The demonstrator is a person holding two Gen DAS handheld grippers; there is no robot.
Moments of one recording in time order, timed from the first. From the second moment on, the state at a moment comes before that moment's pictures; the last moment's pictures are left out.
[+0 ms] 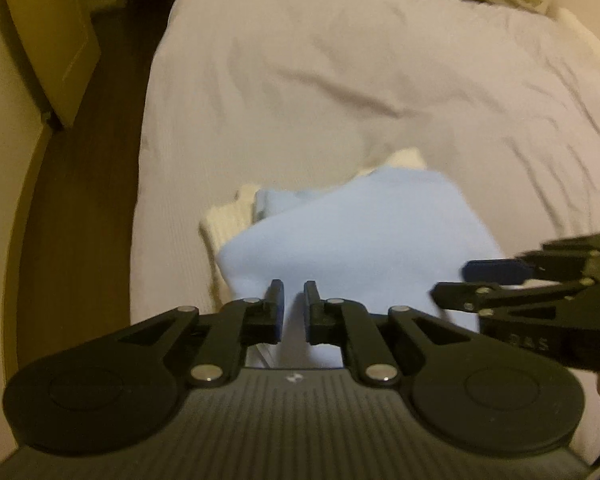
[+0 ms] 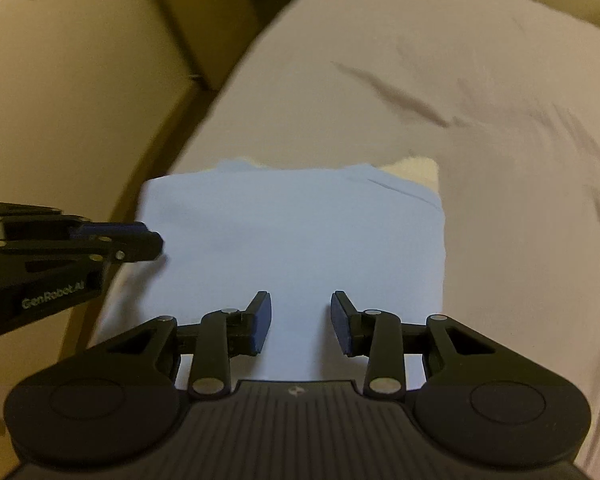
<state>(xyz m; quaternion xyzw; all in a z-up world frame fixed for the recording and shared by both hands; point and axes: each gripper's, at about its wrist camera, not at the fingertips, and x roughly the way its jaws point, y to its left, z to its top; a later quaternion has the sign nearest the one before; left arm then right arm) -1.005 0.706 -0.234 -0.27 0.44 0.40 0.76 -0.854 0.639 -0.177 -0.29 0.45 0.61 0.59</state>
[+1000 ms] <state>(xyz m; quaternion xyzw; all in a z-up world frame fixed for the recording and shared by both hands) -0.994 0.717 -0.241 -0.31 0.40 0.39 0.77 -0.829 0.688 -0.198 -0.30 0.47 0.53 0.63</state>
